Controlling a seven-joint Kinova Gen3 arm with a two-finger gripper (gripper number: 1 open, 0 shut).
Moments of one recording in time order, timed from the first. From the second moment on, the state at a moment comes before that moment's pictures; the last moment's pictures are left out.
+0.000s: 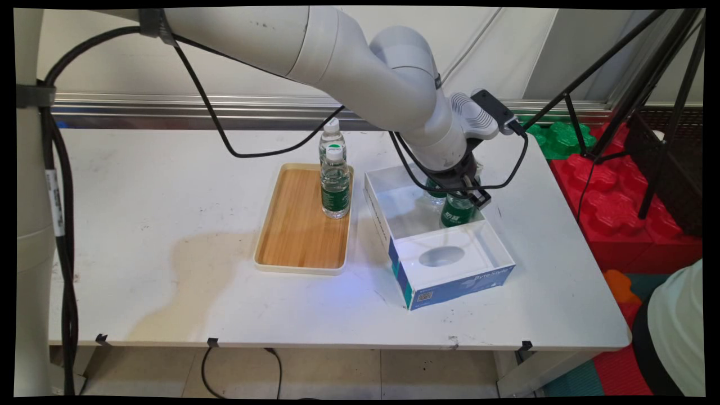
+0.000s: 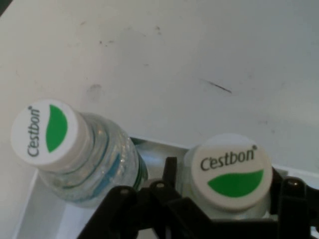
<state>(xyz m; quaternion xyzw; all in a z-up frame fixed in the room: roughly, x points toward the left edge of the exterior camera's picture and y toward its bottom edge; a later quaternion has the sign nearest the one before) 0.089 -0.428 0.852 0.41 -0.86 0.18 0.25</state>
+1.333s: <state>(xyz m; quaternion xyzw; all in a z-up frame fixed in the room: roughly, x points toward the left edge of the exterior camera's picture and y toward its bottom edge) 0.138 -0.370 0.971 0.41 -0.84 0.21 0.29</state>
